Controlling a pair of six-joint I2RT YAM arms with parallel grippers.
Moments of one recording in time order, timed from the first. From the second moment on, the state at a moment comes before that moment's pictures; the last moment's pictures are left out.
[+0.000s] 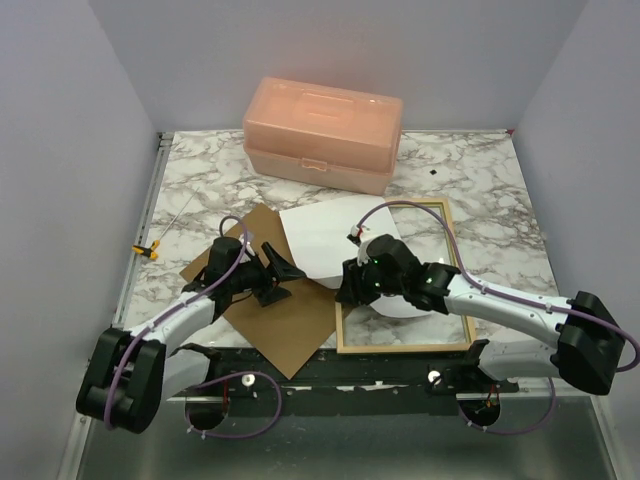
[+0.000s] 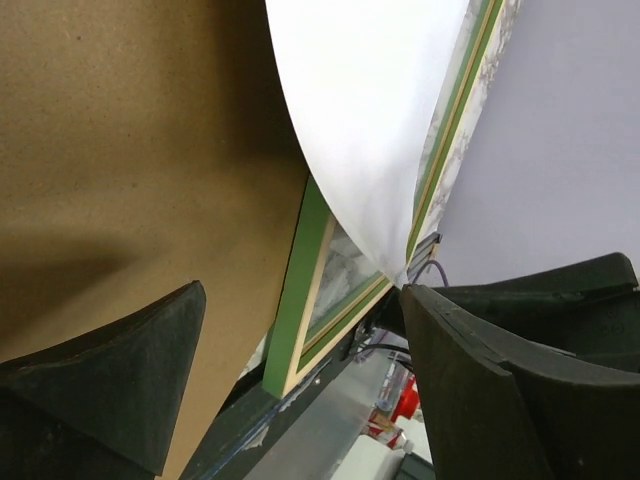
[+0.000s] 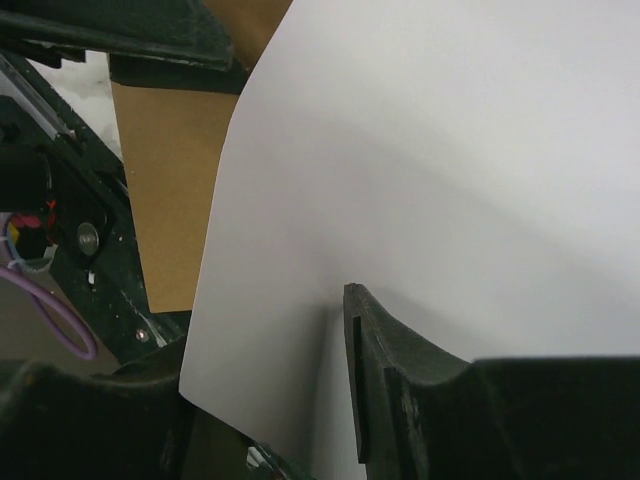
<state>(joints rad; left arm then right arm) -0.30 1.07 0.34 0.06 0.60 -1.08 0.94 1.24 0.75 -0.20 -0.10 0.49</state>
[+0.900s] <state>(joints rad) -0.37 1.44 0.37 0.43 0.63 -1.11 0.92 1.21 0.80 -0.10 -0.20 0.62</state>
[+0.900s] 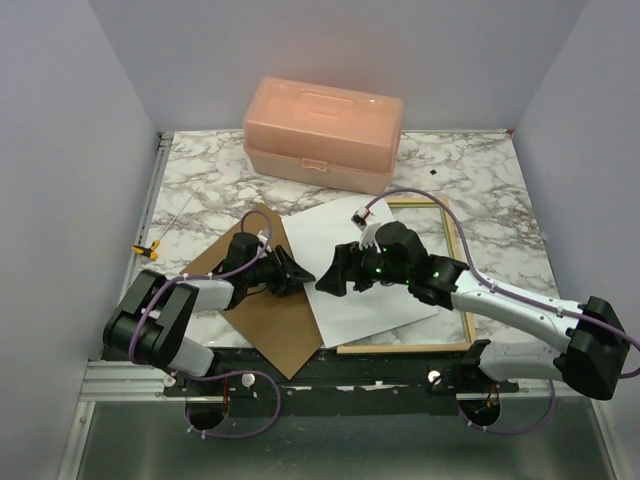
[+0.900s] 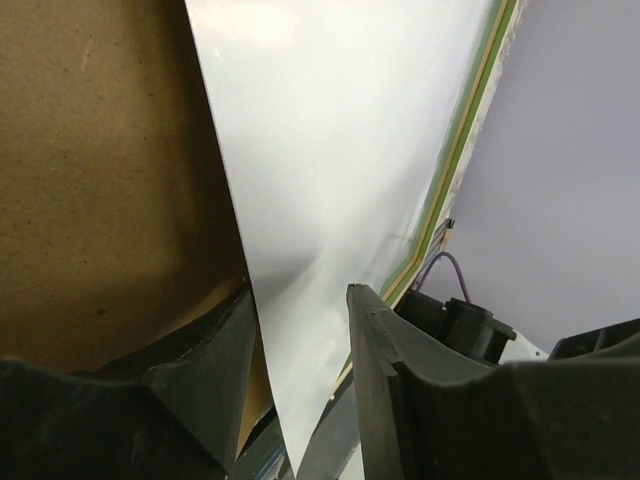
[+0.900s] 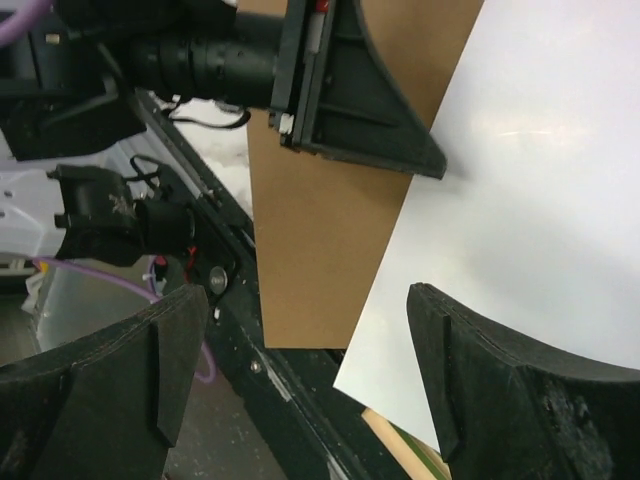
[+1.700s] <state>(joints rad) -0.41 1.40 0.43 0.36 0.59 -1.00 0.55 1.16 0.73 -0.02 -0.44 0.80</state>
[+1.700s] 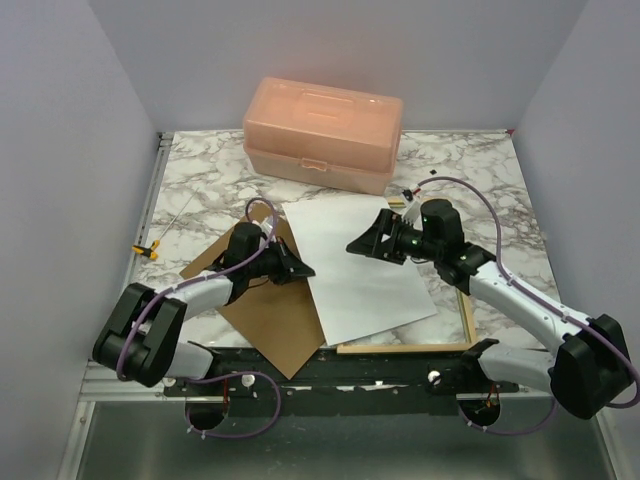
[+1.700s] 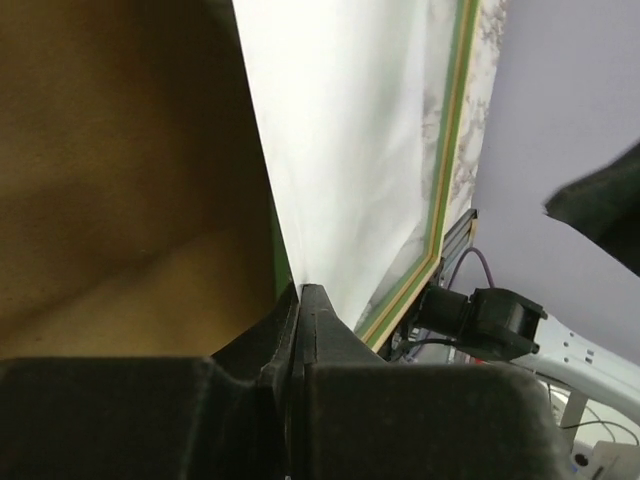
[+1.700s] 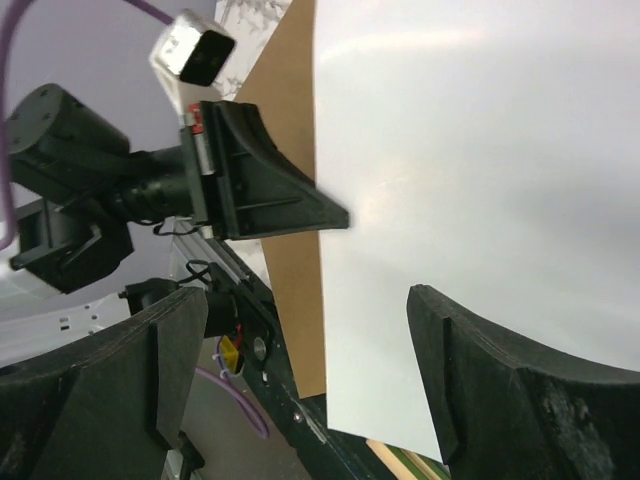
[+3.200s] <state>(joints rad) -0.53 1.50 0.83 -0.12 0.64 -0.71 0.44 1.13 0.85 -0.27 -0.43 0.69</state>
